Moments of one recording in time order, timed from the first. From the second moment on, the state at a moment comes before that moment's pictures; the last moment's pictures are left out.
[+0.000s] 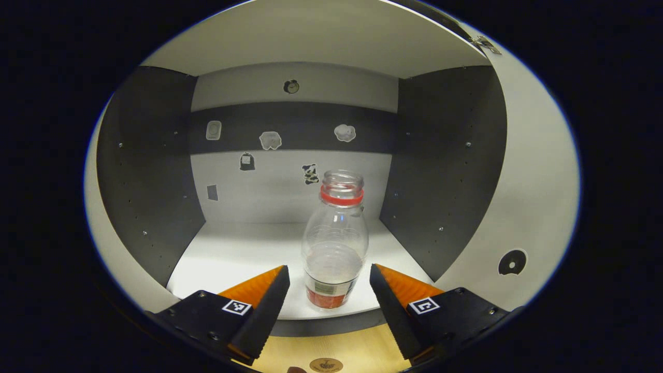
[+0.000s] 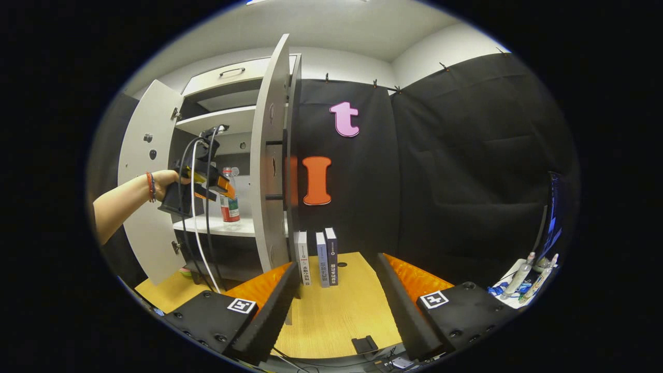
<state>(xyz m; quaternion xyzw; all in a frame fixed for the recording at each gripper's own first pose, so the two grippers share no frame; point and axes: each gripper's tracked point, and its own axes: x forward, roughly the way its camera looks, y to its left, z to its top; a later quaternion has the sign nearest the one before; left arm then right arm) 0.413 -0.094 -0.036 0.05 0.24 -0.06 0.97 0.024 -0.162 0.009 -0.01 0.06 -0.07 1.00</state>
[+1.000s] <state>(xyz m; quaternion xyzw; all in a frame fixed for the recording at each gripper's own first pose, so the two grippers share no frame) 0.141 0.052 0.083 0.02 0.05 0.02 1.00 0.143 -0.129 0.004 -0.04 0.06 -0.02 1.00</state>
